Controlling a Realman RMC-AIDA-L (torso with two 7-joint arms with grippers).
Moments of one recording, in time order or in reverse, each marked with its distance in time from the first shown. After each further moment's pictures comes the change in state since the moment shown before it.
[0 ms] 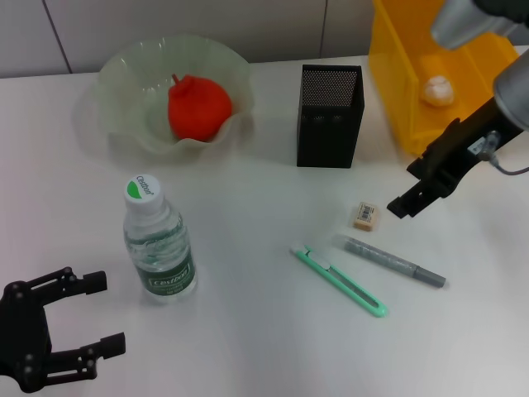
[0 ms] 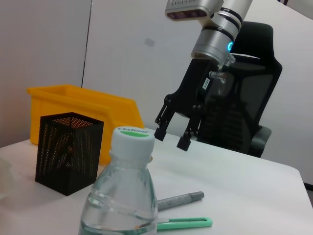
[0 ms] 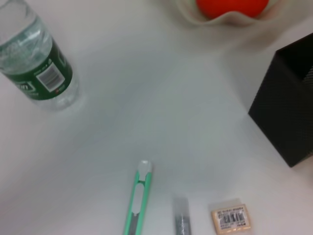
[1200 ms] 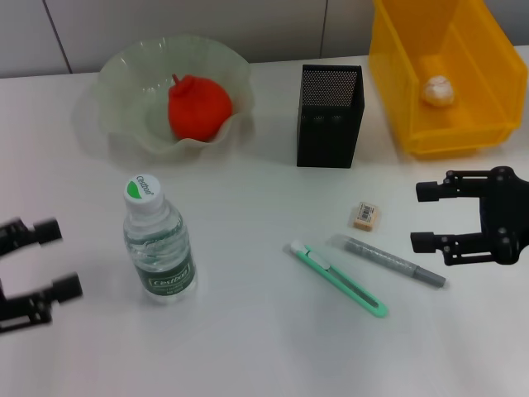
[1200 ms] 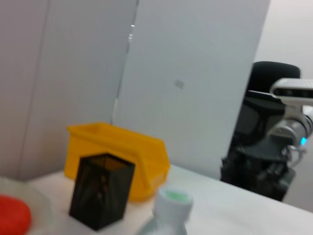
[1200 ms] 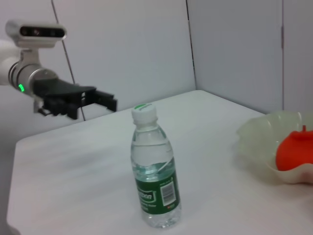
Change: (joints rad) left arm 0.044 0.018 0.008 0.194 -0.186 -0.008 -0.243; right arm -0.372 0.002 0.464 0.256 0.599 -0.103 -0.811
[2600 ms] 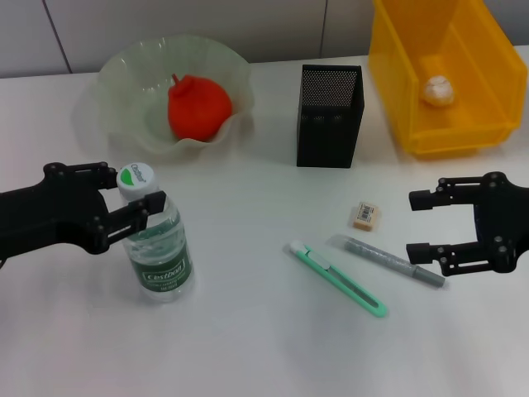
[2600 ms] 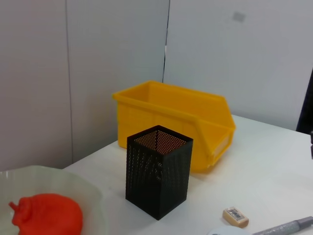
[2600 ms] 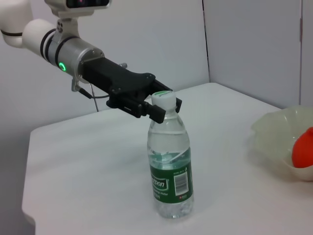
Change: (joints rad) left arm 0.121 -0.084 0.497 0.551 0.081 -0.542 -0.370; right arm 0.014 0.001 -0.015 -0.008 -0.023 -0.026 -0.010
